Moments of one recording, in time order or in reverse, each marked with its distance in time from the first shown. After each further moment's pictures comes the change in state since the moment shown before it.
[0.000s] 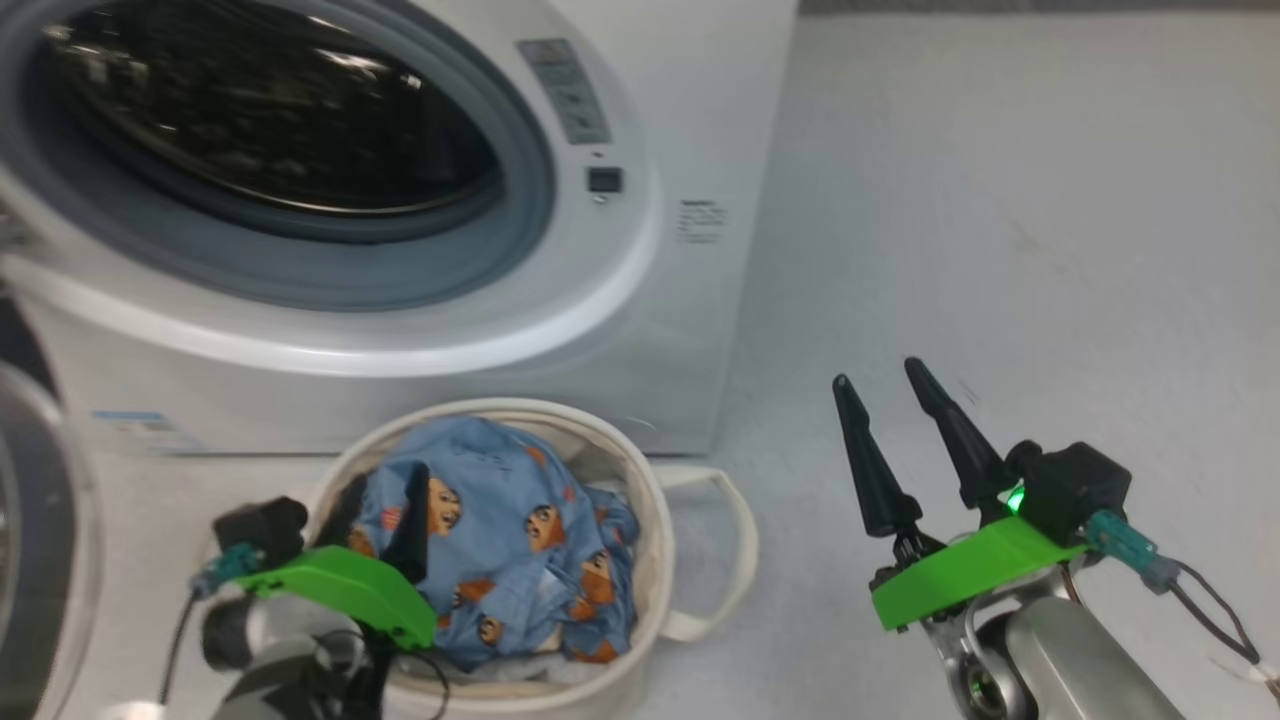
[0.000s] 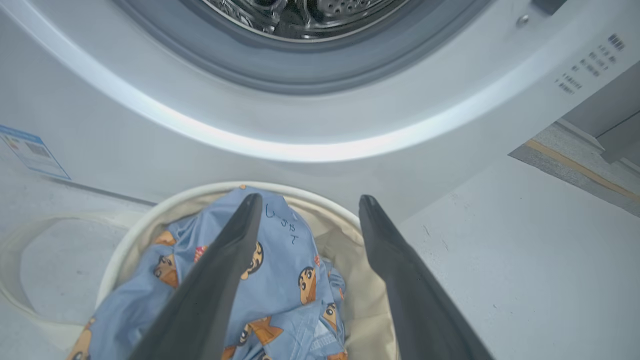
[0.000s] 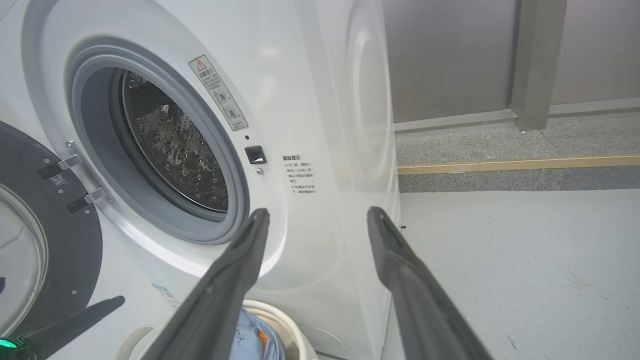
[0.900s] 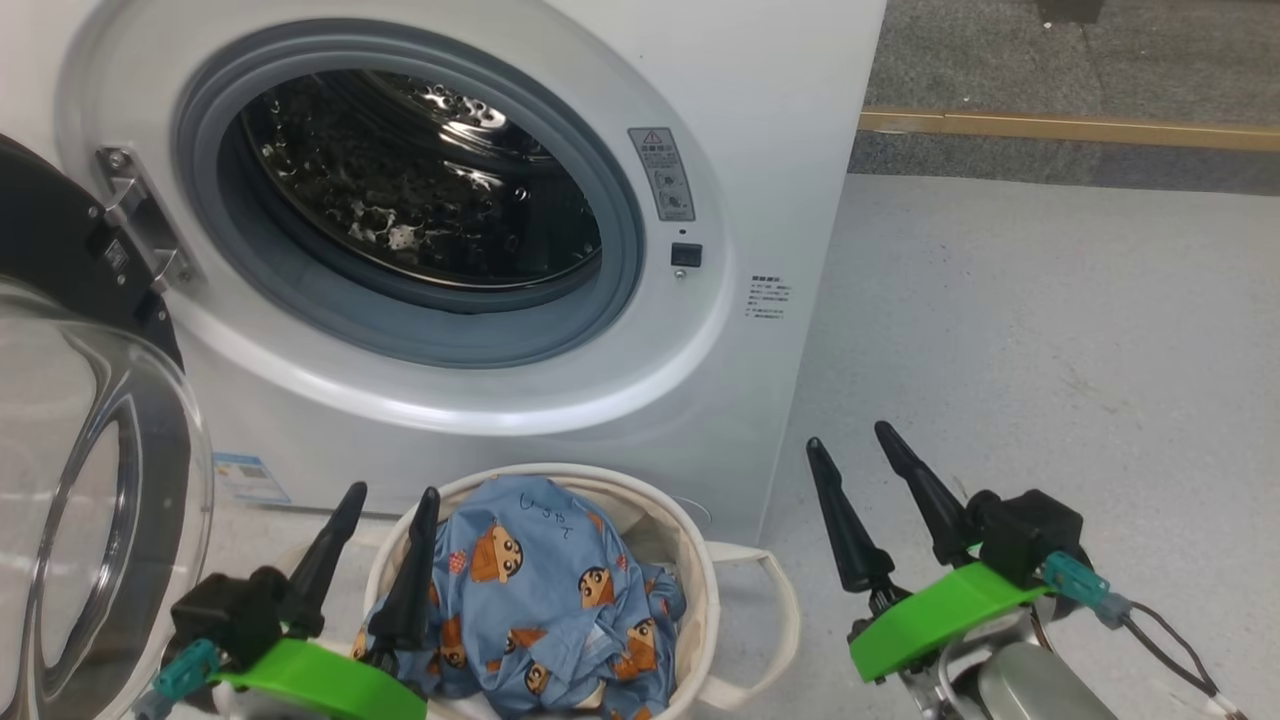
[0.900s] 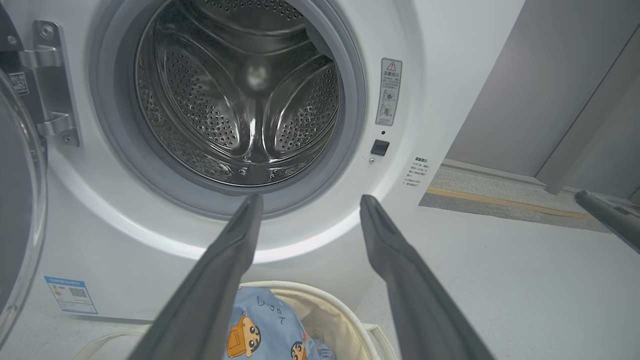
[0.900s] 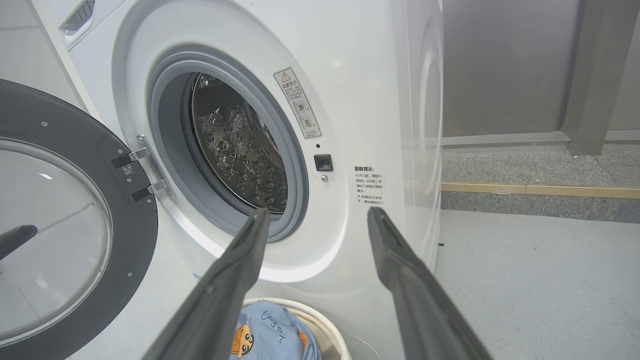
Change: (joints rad) left arm 0.374 0.151 0.018 -0.743 0.129 0.064 0.068; right arm 0.047 0.030 0.031 0.068 -0.012 0.000 0.001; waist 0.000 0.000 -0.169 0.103
